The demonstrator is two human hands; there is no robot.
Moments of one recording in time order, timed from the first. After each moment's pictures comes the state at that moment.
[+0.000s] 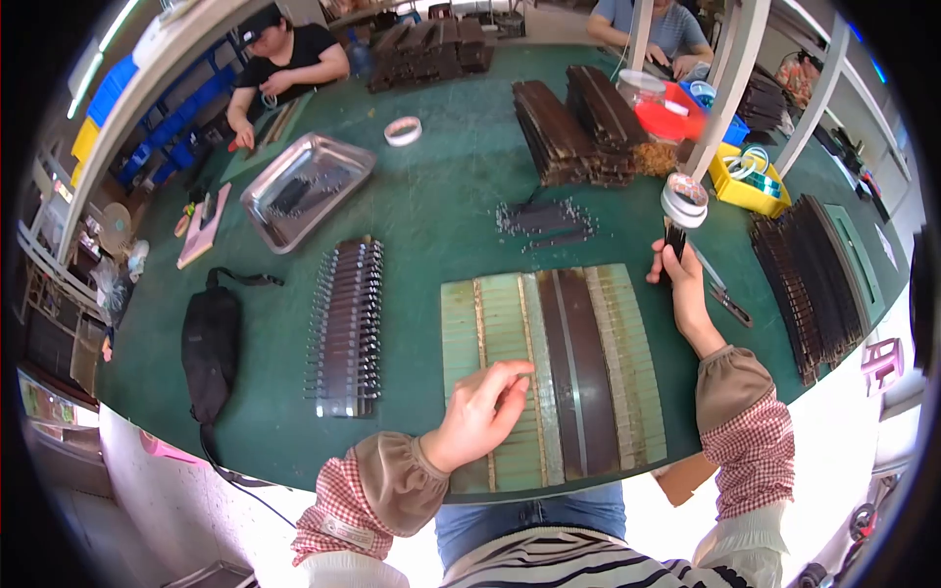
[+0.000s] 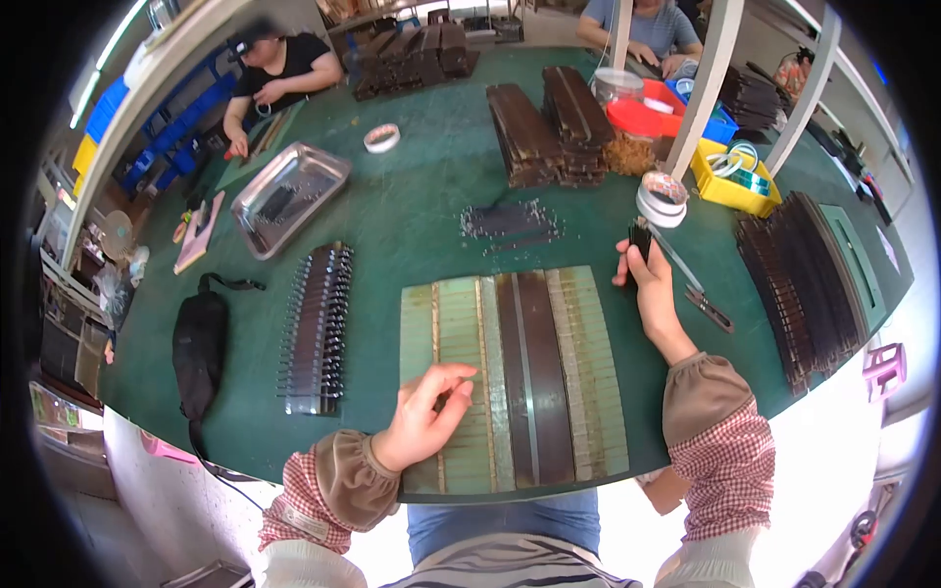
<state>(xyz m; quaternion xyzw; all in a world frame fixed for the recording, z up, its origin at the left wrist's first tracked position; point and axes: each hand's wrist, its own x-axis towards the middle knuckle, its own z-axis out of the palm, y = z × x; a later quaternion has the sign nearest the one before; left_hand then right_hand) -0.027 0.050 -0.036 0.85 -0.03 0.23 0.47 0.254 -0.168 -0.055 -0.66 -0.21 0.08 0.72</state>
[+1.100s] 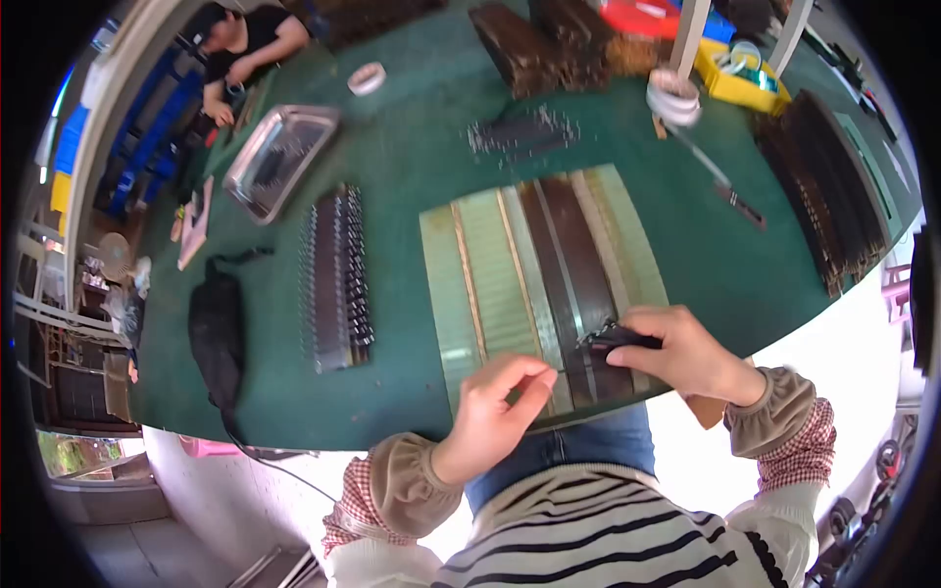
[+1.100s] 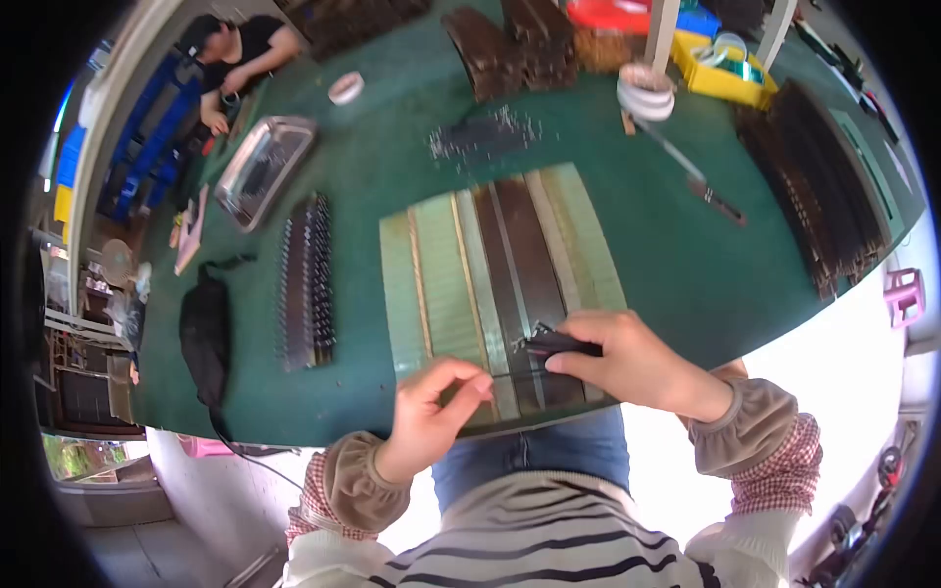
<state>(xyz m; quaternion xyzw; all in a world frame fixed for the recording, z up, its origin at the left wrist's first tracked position) -0.079 -0.003 -0.015 0.81 0.07 0.10 0.57 0.079 -0.207 0.020 -0.76 -0.38 0.29 0.45</state>
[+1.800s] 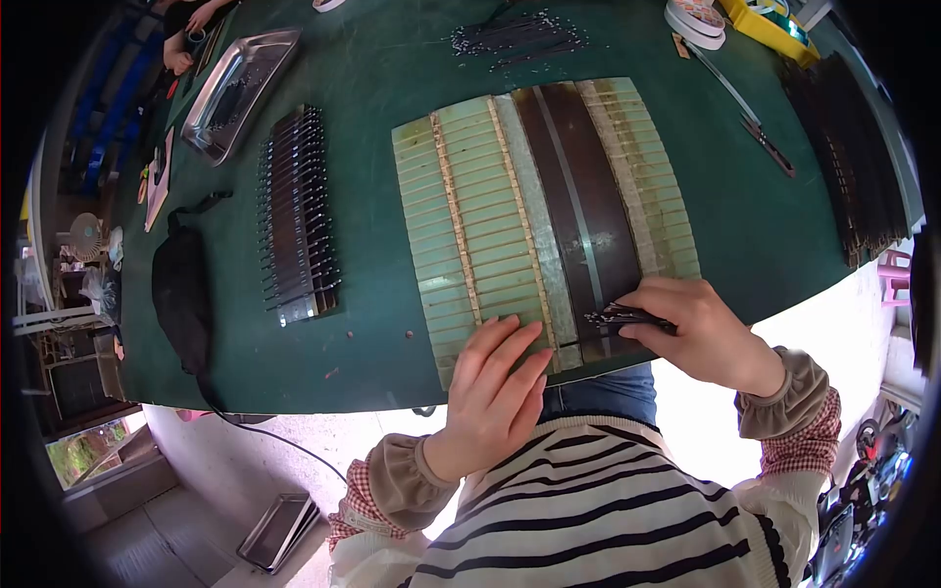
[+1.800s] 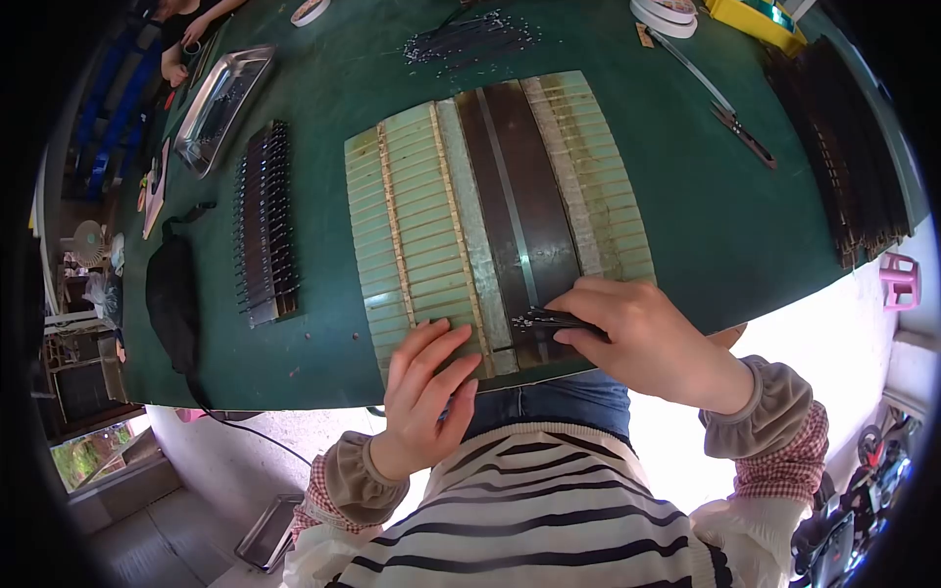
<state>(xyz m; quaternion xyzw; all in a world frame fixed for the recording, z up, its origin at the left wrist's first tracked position) -0.114 -0.012 -0.034 0.92 -0.05 0.20 0.34 0.065 -0.207 0.003 -0.76 -0.47 0.24 0.38</state>
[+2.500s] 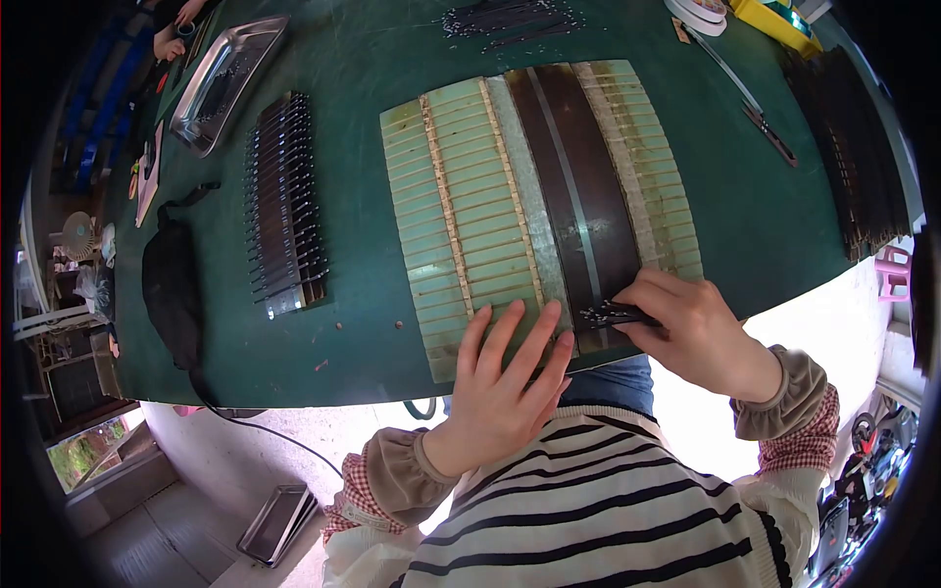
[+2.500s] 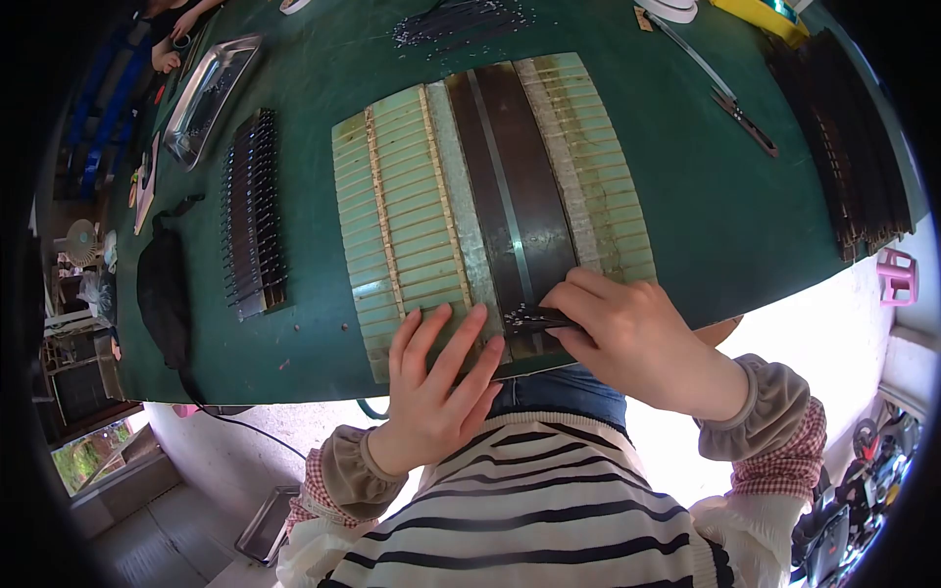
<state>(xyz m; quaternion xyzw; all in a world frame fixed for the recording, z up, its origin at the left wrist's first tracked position) -0.113 -0.020 -0.034 0.96 -0.09 0.13 0.23 0.054 -0.207 0.008 -0.80 -0.46 0.22 0.31</state>
